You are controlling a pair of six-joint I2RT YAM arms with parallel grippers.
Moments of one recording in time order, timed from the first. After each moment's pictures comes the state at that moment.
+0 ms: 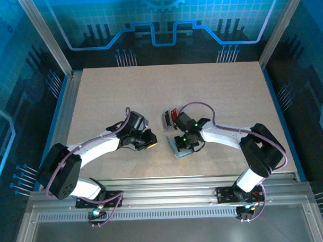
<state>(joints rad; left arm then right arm) -0.54 1.43 0.76 -0.31 0.42 -0.93 0.75 1.63 0.94 -0.59 -0.13 0.48</state>
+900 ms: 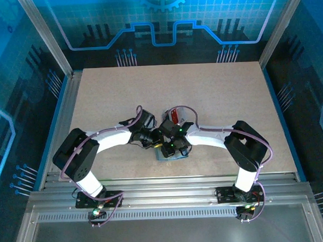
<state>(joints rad) -0.59 1.66 0.86 -0.27 0.44 -0.93 0.89 1.77 1.06 -0.59 -0.05 0.49</state>
